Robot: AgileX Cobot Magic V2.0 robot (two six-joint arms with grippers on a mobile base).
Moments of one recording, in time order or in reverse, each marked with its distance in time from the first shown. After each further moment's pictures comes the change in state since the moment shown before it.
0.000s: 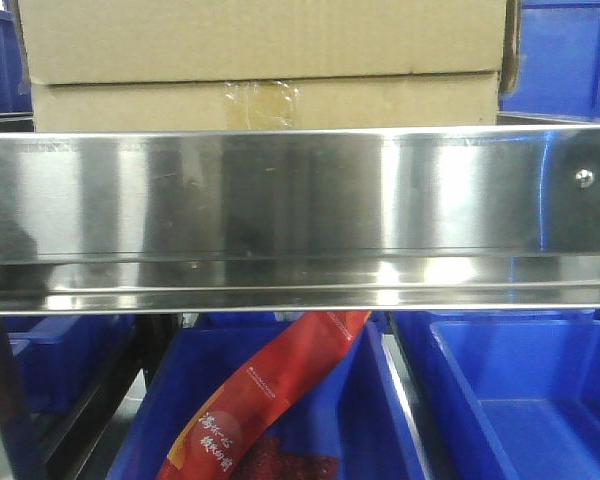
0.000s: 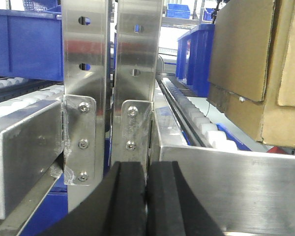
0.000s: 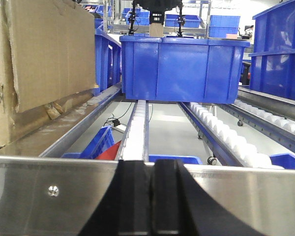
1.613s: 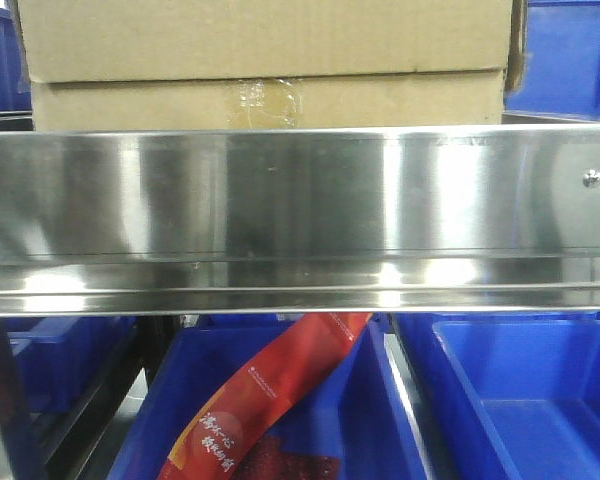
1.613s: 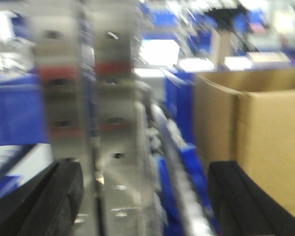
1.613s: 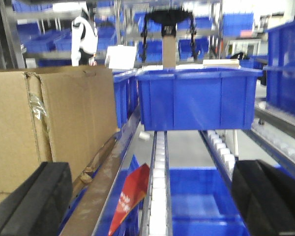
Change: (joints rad) left arm -0.095 0.385 -0.645 0.096 0.295 0.031; right arm 0.000 0.204 -0.480 0.098 0.305 0.000
